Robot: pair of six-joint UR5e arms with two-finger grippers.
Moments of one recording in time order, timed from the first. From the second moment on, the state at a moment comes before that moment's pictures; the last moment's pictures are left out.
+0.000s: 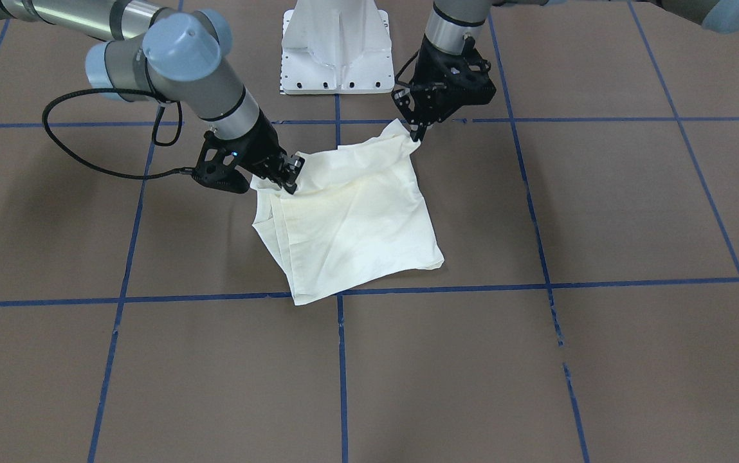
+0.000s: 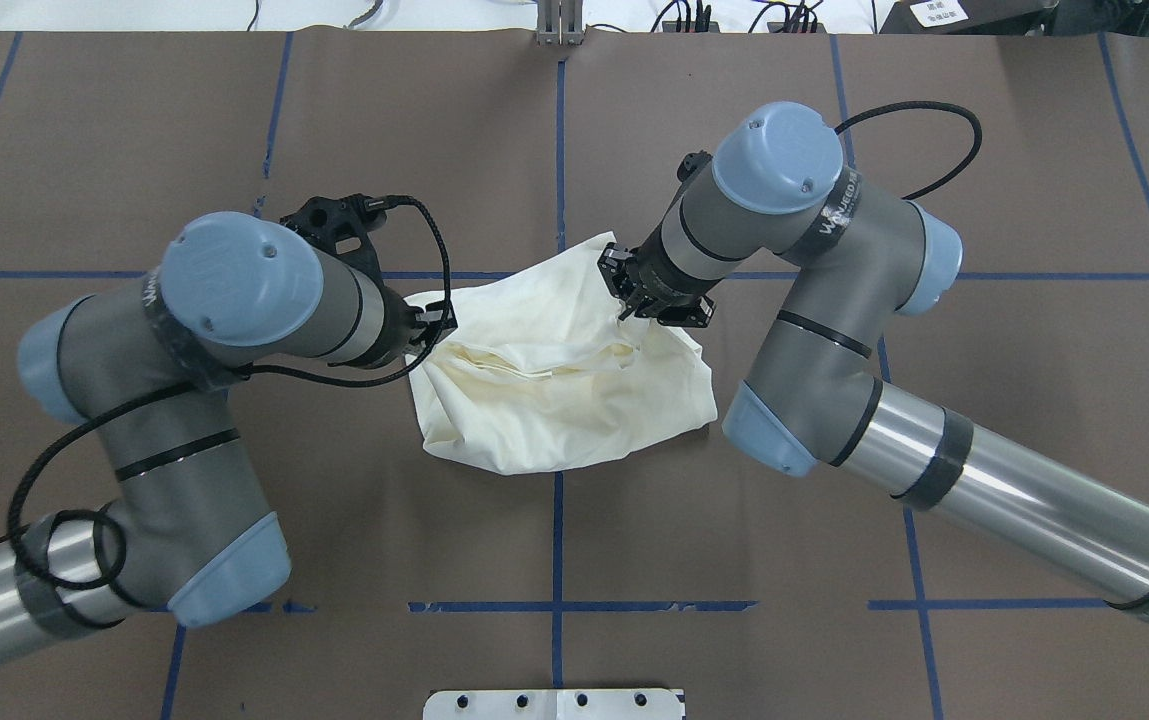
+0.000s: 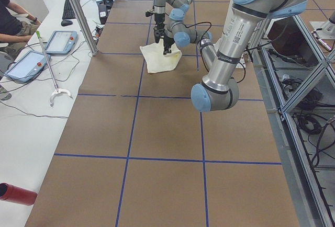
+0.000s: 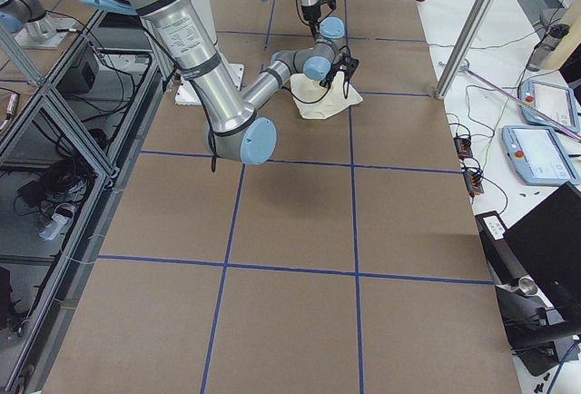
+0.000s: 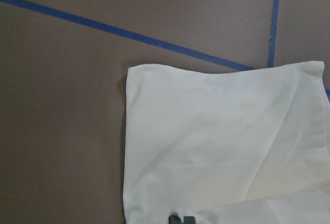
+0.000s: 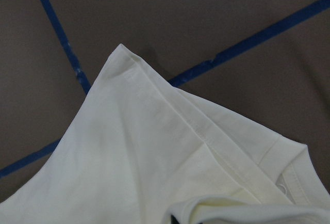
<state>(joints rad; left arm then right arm) -0.58 -2.12 -1.80 -1.75 -1.75 -1.48 0.67 -0.88 1.50 -1.26 2.06 1.67</state>
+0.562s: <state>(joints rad) -0.70 -2.23 -1.52 -1.90 -1.75 -1.45 0.76 -0.78 1.29 -1.25 2.15 1.64</state>
